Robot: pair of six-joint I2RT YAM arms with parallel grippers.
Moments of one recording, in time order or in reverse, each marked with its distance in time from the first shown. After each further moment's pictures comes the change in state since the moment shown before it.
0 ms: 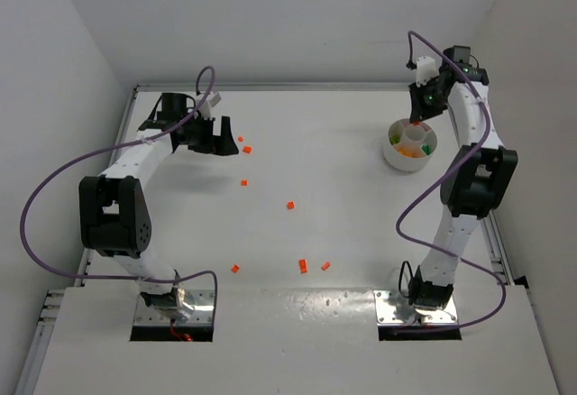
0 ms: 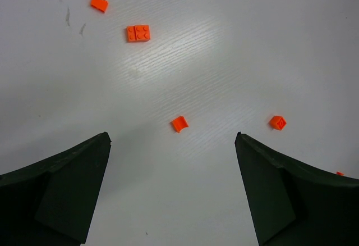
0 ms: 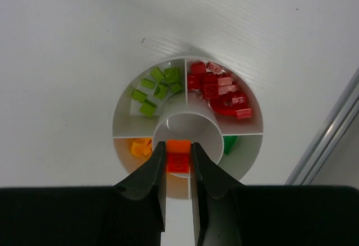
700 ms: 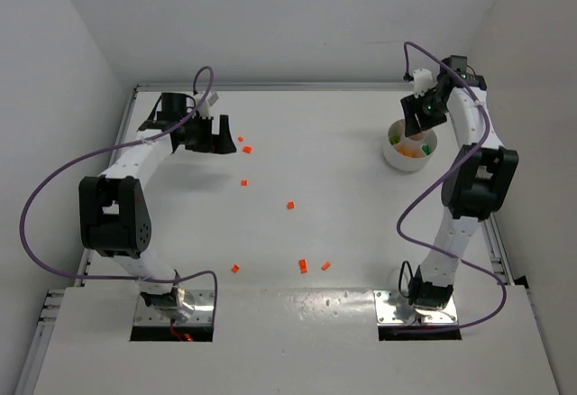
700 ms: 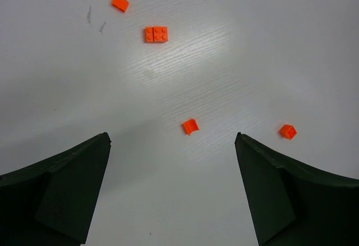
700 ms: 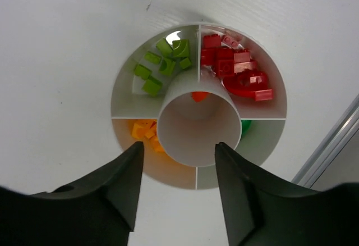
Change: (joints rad) left arm 0.000 0.000 0.000 0.008 -0.051 -0.023; right arm -0.005 -0.015 -0.099 -0.019 -0.001 -0.042
